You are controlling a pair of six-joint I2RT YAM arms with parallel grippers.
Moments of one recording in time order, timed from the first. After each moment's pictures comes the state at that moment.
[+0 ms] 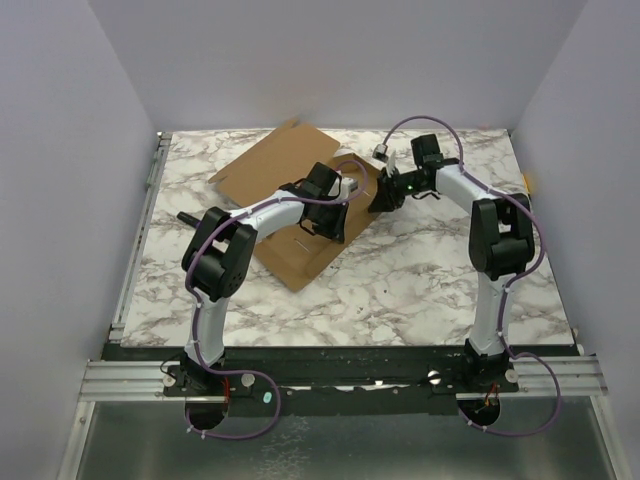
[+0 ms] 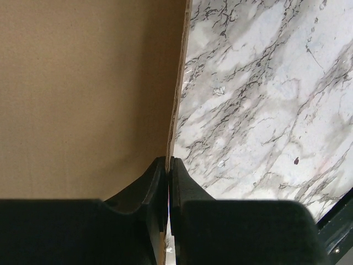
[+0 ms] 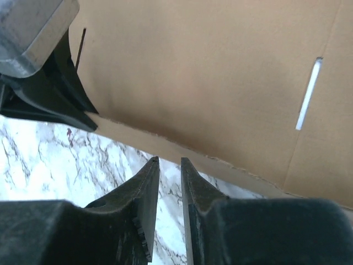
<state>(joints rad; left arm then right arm) -0.58 2.04 1.49 -0.45 0.37 -0.17 0.20 2.10 1.59 -0.55 -0.90 -0.53</state>
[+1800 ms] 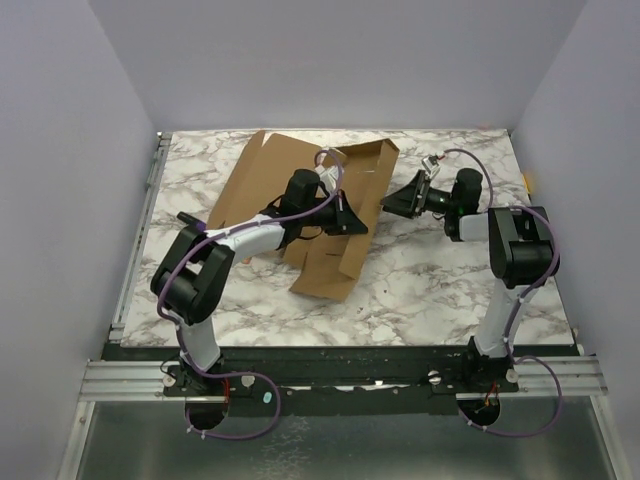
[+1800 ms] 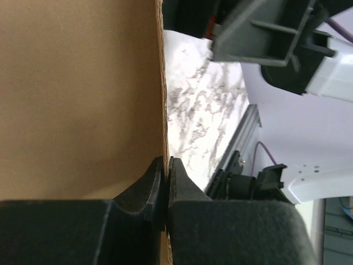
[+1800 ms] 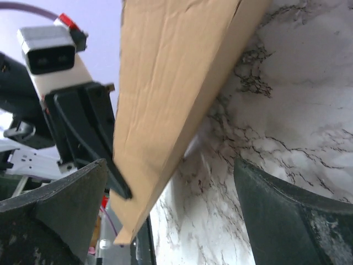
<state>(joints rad) -0.57 1.79 1.12 0.21 0.63 -0.76 0.03 1.96 0.94 0.86 -1.18 0.90</state>
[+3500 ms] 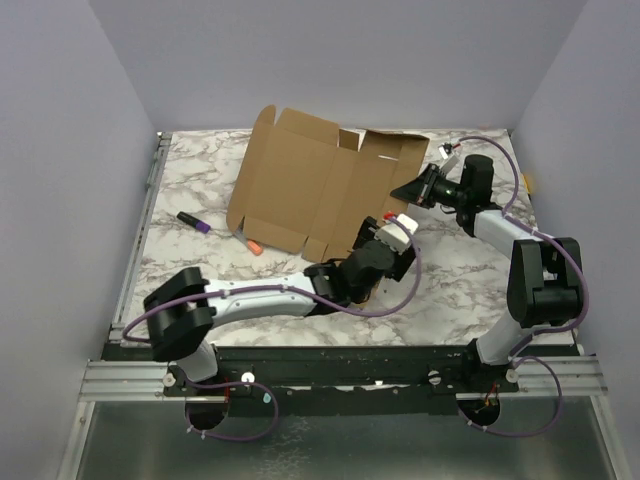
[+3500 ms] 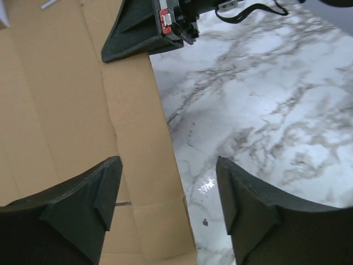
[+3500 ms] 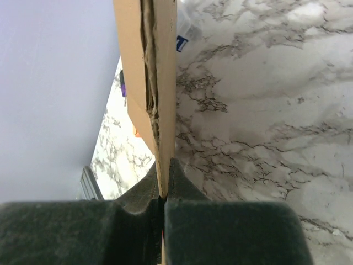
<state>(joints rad) -1.19 1.55 1.06 0.22 -0.49 -0.10 0.04 1.66 0.96 0.33 -0.86 0.61</state>
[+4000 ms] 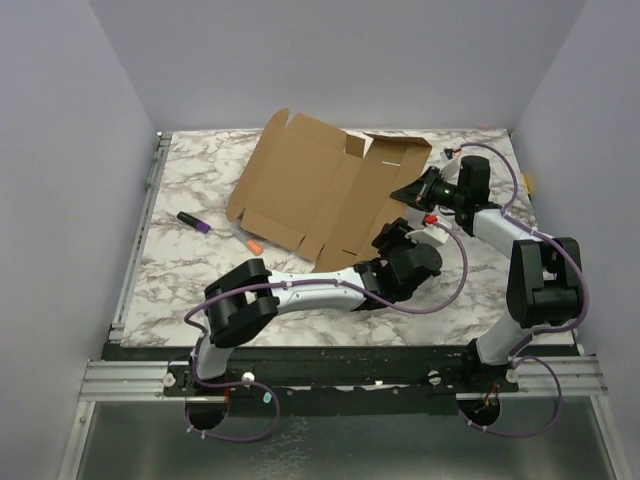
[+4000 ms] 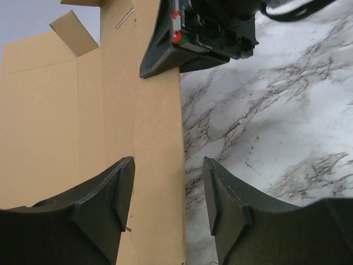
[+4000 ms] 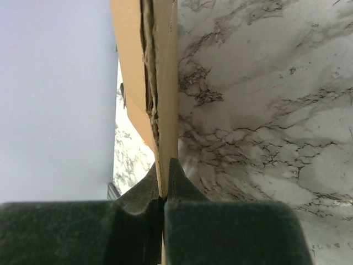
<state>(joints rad) -1.25 1.93 1.42 0.12 -0.94 0.08 0.06 1.66 0.98 0.22 -0.75 0.78</state>
